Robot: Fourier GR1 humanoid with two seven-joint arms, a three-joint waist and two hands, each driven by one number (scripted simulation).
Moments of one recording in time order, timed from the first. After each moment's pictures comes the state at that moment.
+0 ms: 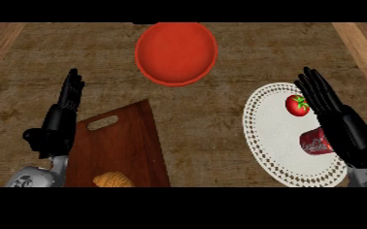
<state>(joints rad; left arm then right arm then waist) -0.11 0.44 -0.28 -1.52 0.25 0.45 -0.12 -0.05 -0.58 0.22 -1.67 -0.44 -0.01 -0.21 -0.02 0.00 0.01</state>
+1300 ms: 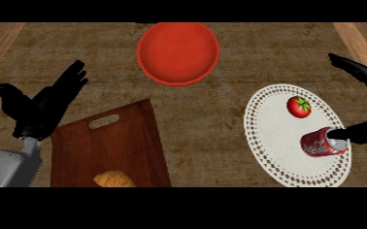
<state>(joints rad) -0.20 0.55 -0.19 -1.47 0.43 0.07 0.17 -0.24 -0.81 0.11 -1.32 -0.11 0.21 -0.43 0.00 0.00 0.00</state>
